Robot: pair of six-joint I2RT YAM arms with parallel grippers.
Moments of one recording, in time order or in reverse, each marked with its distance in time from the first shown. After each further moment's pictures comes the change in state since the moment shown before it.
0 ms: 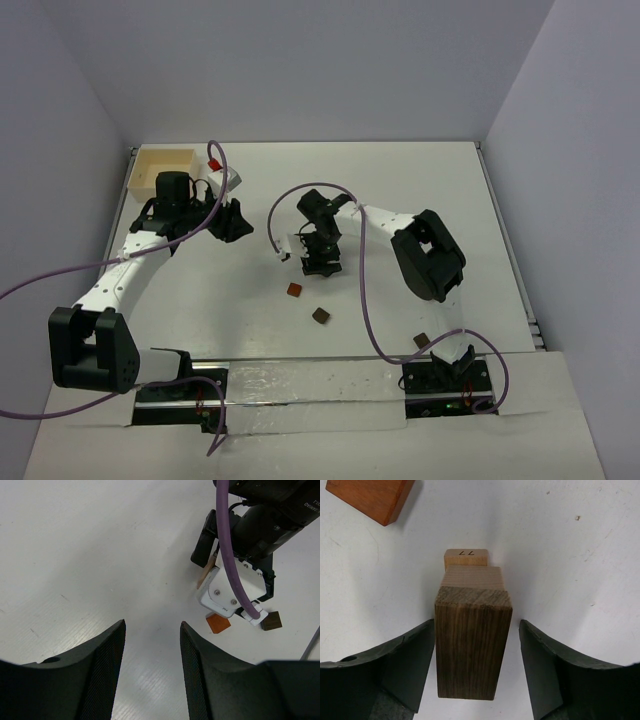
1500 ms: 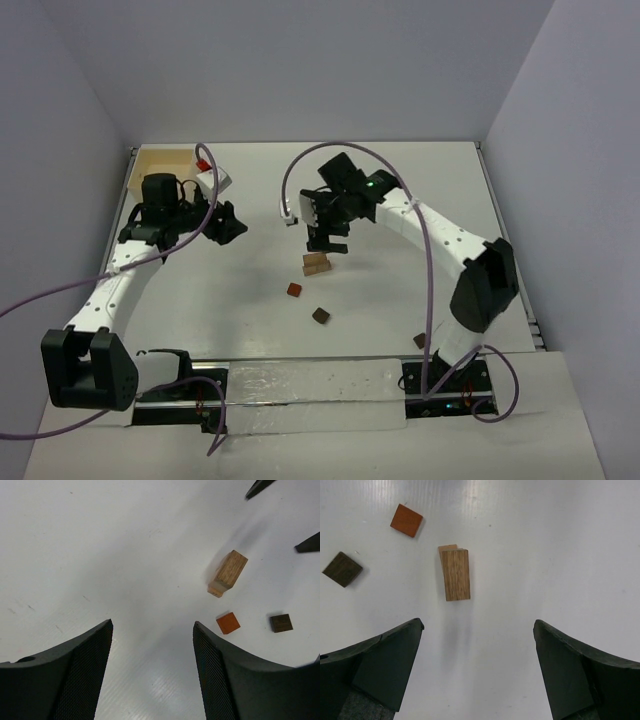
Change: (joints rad) left arm 0.045 -0.089 -0.021 -0.002 -0.001 0.048; right arm -0.033 -0.358 0.071 -0.090 -0.066 0.127
